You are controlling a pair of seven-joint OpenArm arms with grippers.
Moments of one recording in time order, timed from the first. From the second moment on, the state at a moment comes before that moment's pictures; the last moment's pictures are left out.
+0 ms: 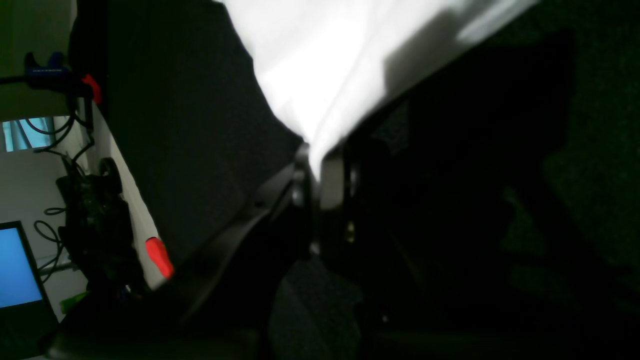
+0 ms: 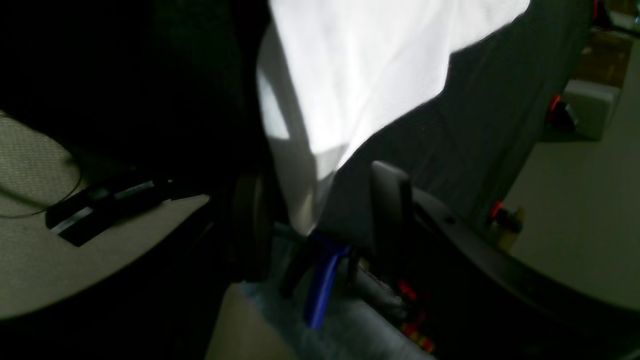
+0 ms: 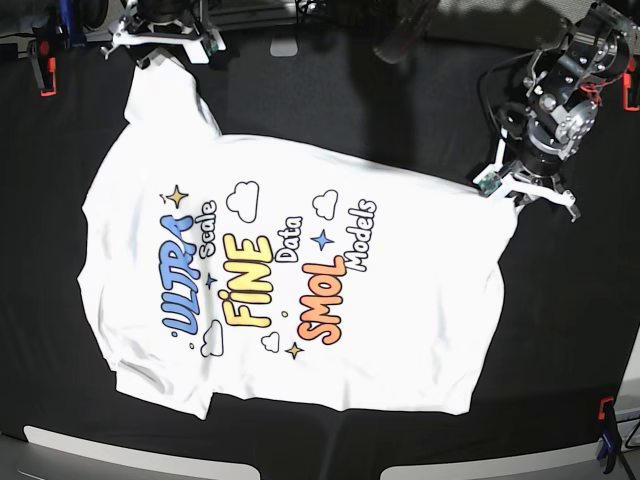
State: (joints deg) left arm 9.8 -33.6 23.8 92.8 22.0 -4.7 30.9; right arm -40.8 34.2 -33.9 111.5 -40.7 -19.8 -64.0
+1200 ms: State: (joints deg) left arm 17.3 -34.1 23.8 107.3 24.9 -4.6 53.3; right arm -53.1 45.0 -50.1 112.0 -72.3 -19.6 -79.3
